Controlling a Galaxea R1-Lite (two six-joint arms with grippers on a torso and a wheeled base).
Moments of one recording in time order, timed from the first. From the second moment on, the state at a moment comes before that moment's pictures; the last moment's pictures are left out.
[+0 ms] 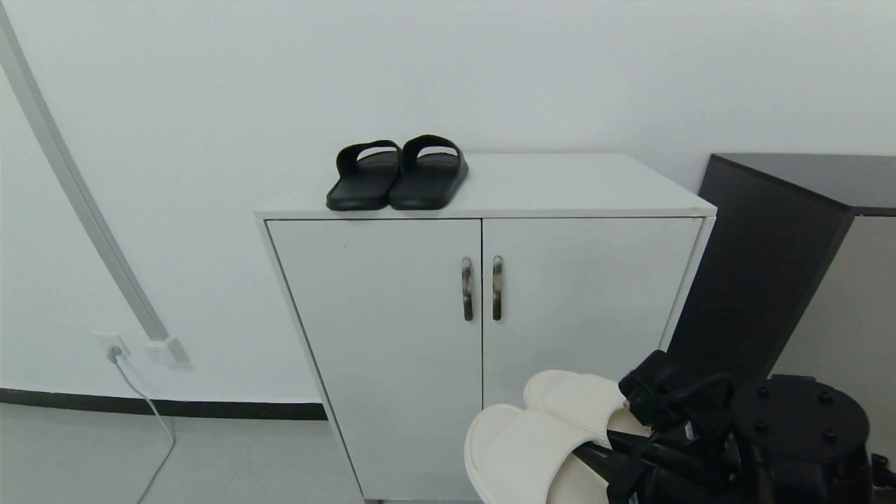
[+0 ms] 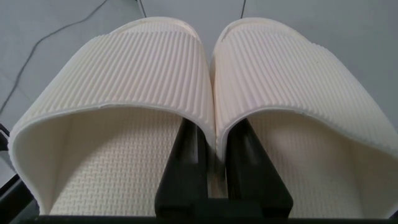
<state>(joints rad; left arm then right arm) 0.00 0.00 0.00 0.00 -0.02 0.02 0.94 1.56 -0.43 -0.72 -0.22 0.14</state>
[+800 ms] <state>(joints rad) -0.07 0.53 -0.22 -0.30 -0.32 0.03 0.95 1.57 -0.43 -0.72 -0.22 0.14</state>
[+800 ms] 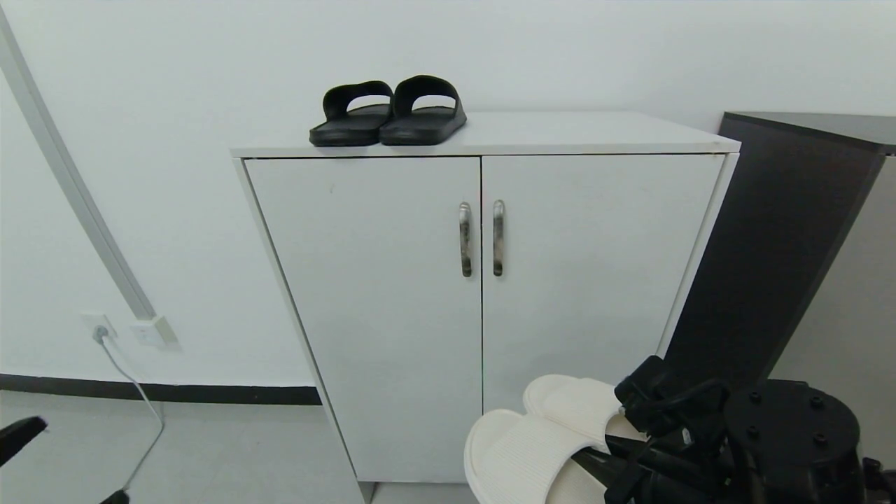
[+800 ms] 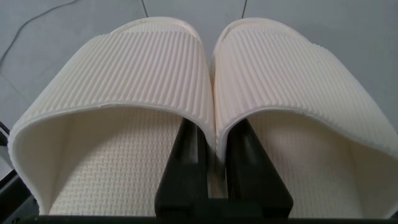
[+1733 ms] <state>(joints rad) -0.65 1.50 -0.76 -0.79 -0.15 -0.01 0.95 1.60 -0.43 -0.73 -0.22 0.14</state>
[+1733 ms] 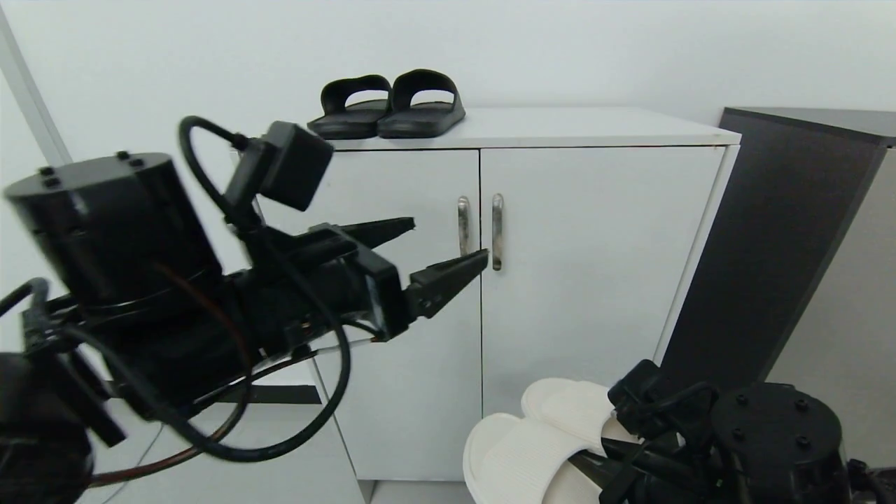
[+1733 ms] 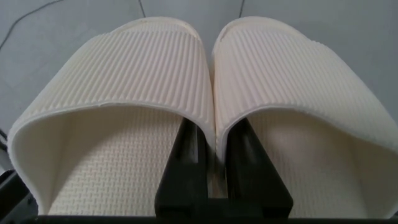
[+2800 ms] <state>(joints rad) -0.53 1.75 -1.05 -0.74 -0.63 -0.29 0.95 1.63 -0.42 -0.73 -0.22 0.14</state>
